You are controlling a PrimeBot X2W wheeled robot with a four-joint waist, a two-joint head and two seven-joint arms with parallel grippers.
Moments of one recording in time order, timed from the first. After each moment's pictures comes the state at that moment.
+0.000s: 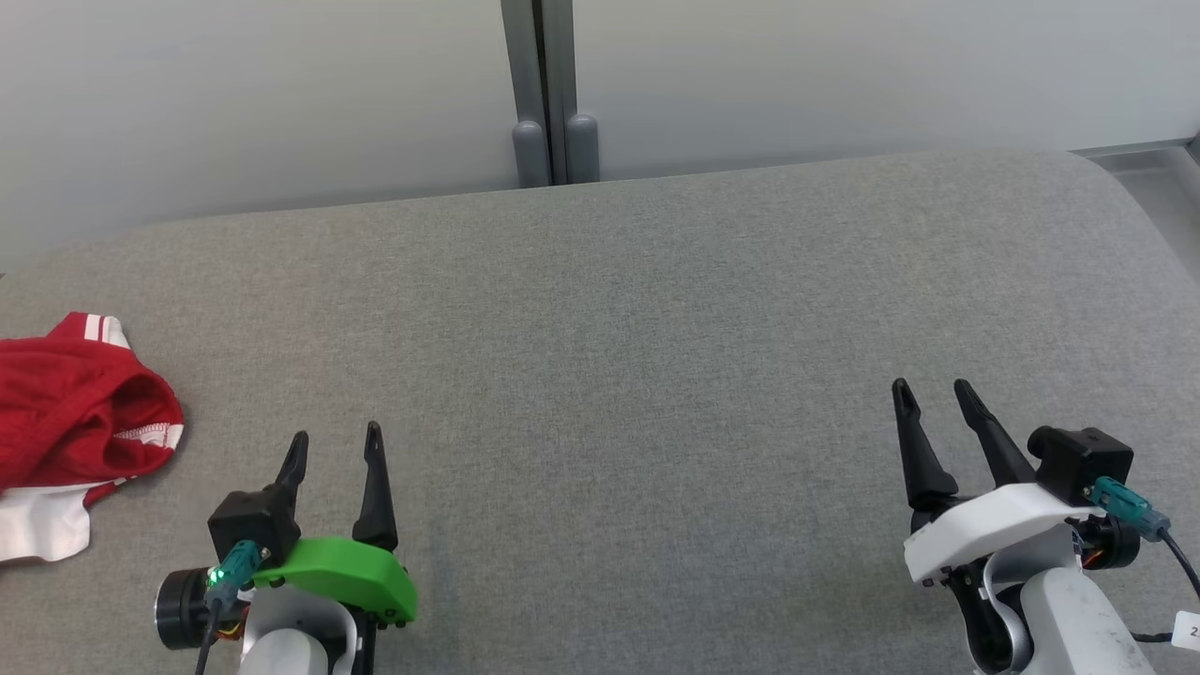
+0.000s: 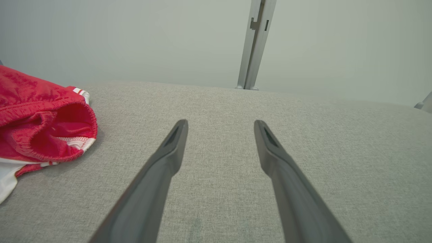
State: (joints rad) left arm -0.16 0.07 -0.14 0.38 -0.29 0.00 -0.19; right arm -0.19 -0.05 -0.01 0.33 0.33 0.13 -0.19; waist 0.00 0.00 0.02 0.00
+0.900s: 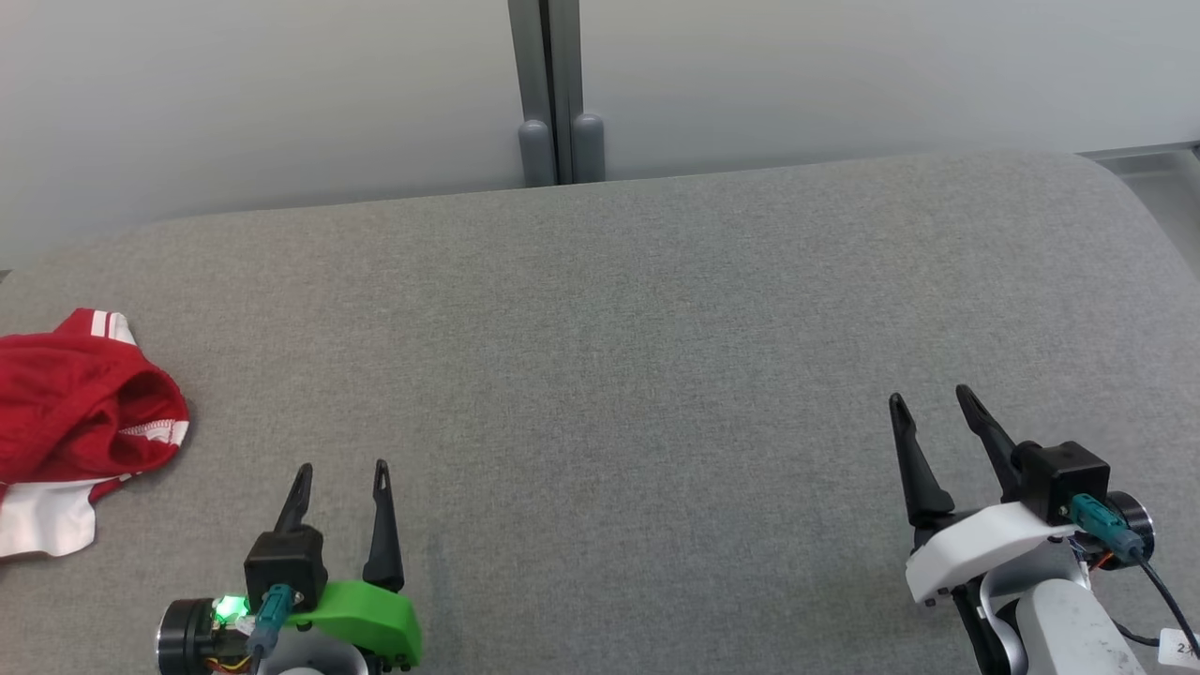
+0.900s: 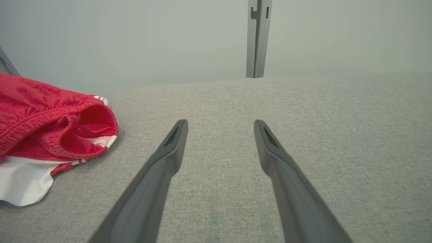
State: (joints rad) left arm -0.09 0.06 -0.13 0.38 -0.12 0.03 -0.25; right arm -0.17 -0.05 -0.02 0.33 0.13 0.13 -0.25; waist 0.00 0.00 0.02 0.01
